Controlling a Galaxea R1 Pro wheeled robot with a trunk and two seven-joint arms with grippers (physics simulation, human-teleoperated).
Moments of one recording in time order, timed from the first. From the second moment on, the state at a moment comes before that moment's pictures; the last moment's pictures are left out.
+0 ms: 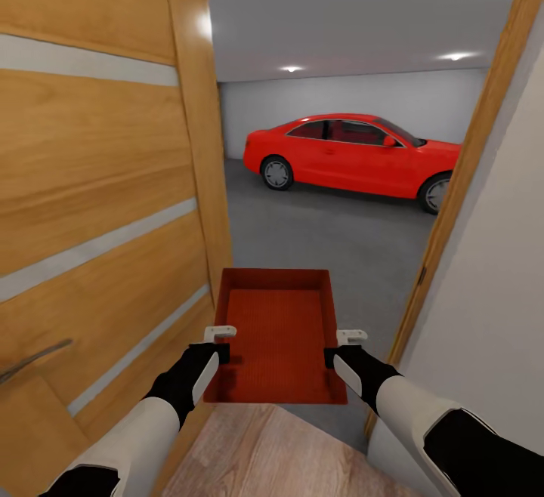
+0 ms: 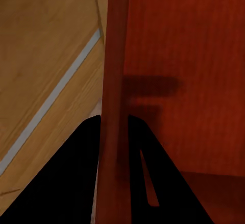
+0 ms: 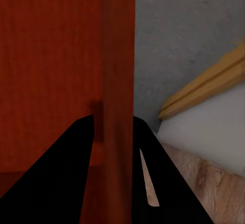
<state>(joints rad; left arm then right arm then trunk) -0.75 -0.15 -0.04 -0.53 0.09 0.45 0.26 -0.90 0.06 0.59 -0.21 -0.60 0.29 -0.30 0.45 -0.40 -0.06</state>
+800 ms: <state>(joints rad) -0.75 -0.15 -0.04 -0.53 0.09 0.45 0.26 -0.90 0.06 0.58 -0.21 -0.60 0.29 -0.30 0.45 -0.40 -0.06</state>
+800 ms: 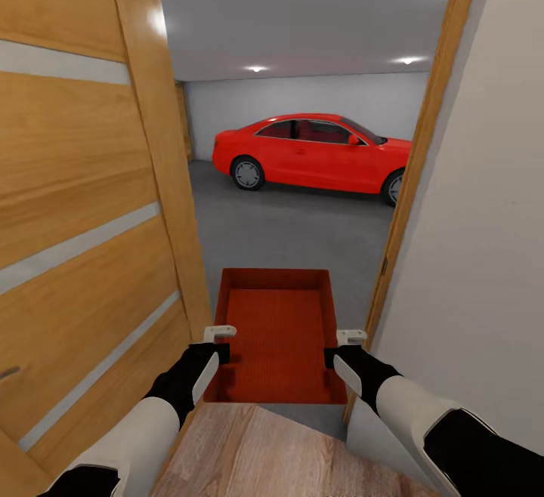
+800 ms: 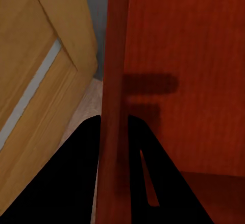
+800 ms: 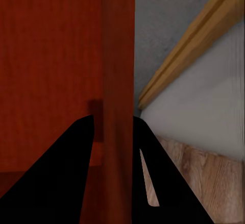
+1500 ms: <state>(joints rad) -0.75 -0.15 -0.04 -0.53 0.09 0.45 0.26 -0.90 0.06 0.59 -0.21 -0.60 0.29 -0.30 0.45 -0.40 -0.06</state>
